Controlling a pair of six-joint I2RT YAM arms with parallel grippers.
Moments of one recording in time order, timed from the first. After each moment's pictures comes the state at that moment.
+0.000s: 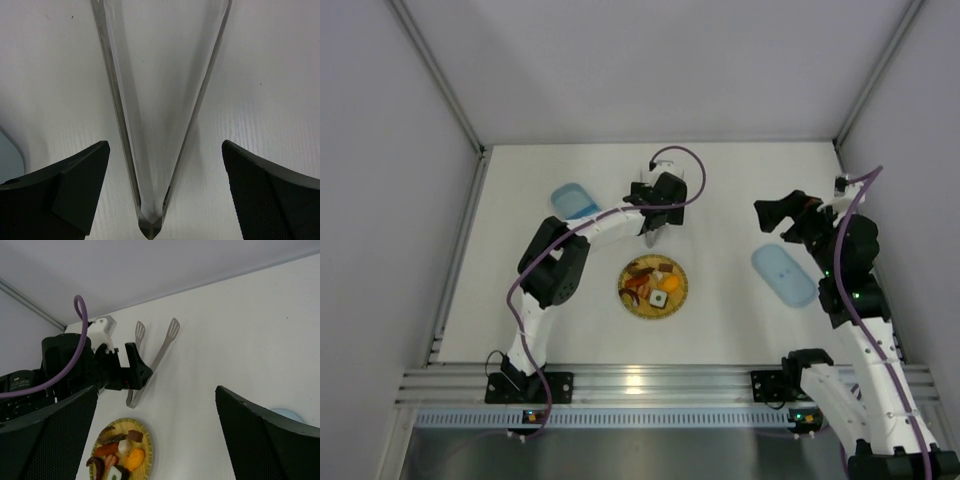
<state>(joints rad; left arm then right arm) -0.71 2.14 1.63 -0.28 -0.46 -0.43 0.08 0.69 0.78 -0.18 -0.18 0.48</state>
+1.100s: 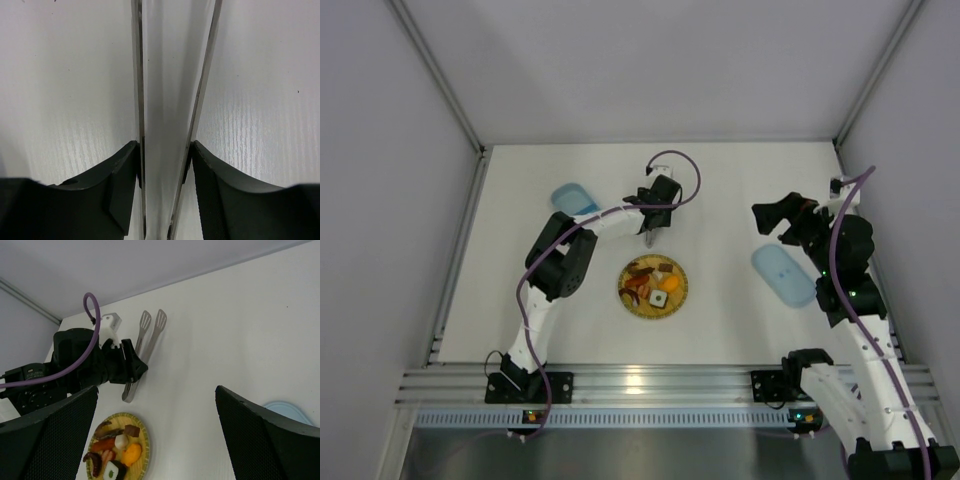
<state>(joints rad) -0.67 2.24 1.65 -0.25 -0.41 -0.43 0.08 0.71 0.74 -0.17 -0.18 0.48</state>
